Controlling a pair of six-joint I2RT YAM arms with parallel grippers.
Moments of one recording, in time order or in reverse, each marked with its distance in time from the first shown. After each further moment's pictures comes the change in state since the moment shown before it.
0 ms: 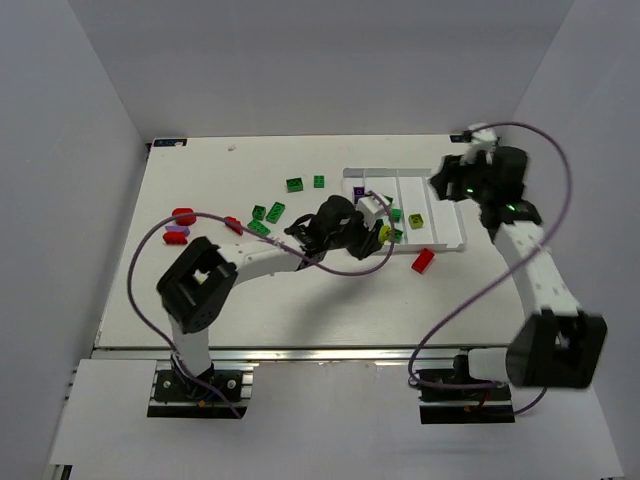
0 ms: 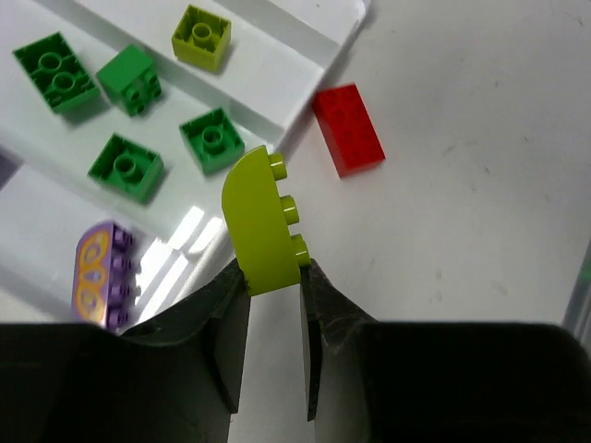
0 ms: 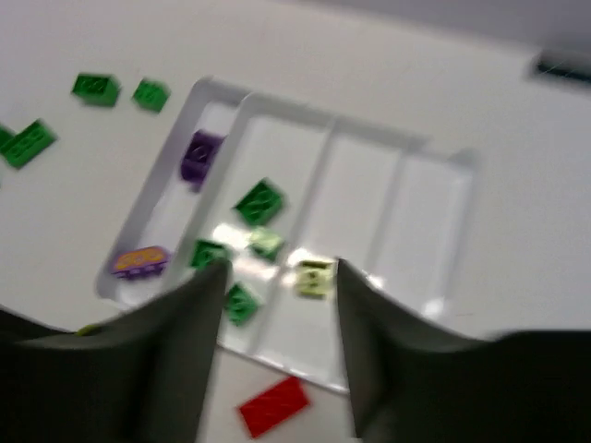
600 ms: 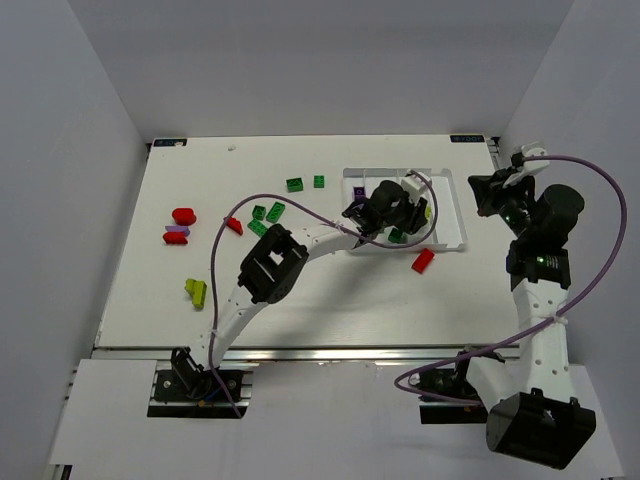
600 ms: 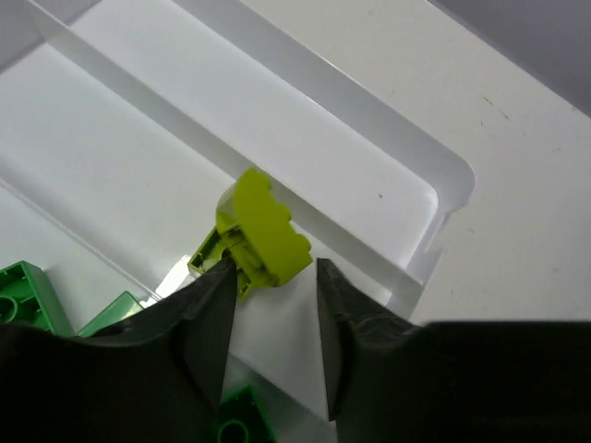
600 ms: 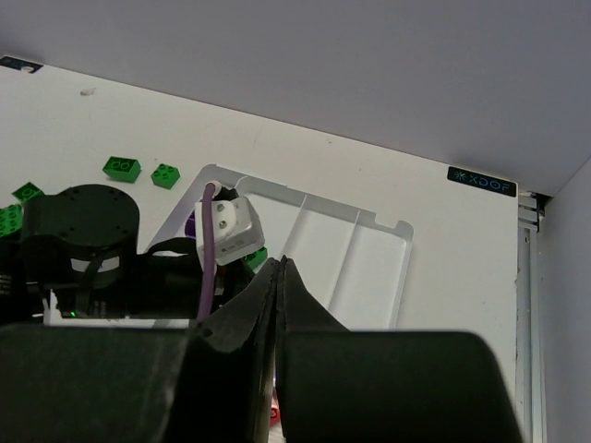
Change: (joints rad) left arm -0.023 0.674 0.789 -0.002 -0.069 -0.110; right arm -0.235 -0.431 -0.226 0.206 -0.203 0.035
